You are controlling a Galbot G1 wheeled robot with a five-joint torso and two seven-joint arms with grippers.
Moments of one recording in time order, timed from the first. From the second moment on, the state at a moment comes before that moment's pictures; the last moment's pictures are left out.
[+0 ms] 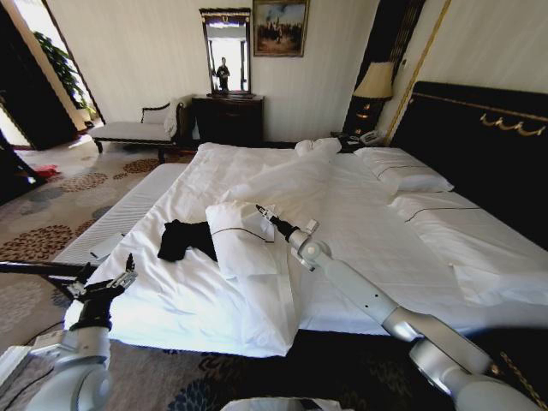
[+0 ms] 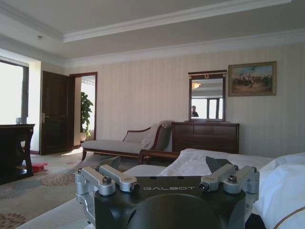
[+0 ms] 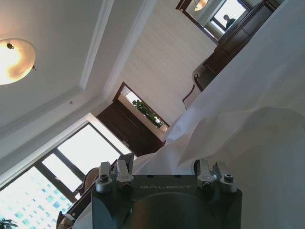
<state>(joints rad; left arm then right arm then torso) 1.68 -1.44 -1.01 -2.30 -0.40 0.06 -0.03 -0.41 1.10 -0.32 1.32 1.57 0.00 -0.19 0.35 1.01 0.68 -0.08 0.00</state>
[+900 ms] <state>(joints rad) 1.61 -1.40 -0.98 -2.24 -0.44 0.06 -0.03 -0.69 1.01 0.03 1.64 1.50 0.15 -0.15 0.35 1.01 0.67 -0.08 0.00</state>
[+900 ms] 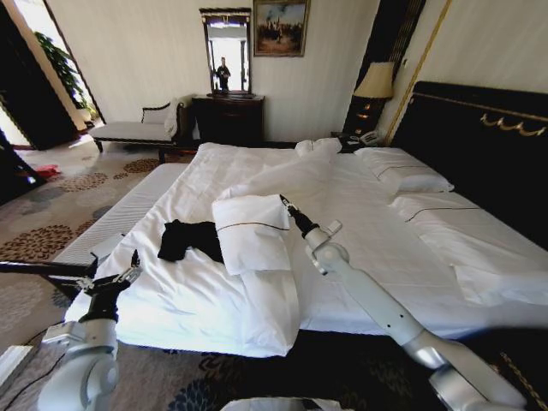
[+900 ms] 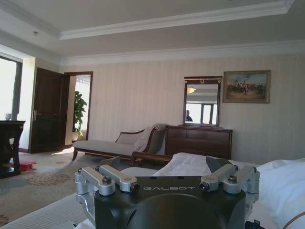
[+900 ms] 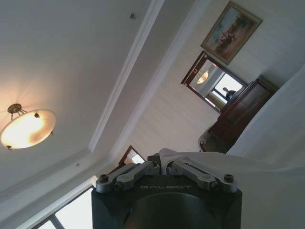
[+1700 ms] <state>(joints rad) 1.52 -1.30 -0.92 -2.19 -0.52 0.05 -0.03 -1.41 1.13 0.77 2.08 1.44 0.25 -0.12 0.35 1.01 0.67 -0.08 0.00</state>
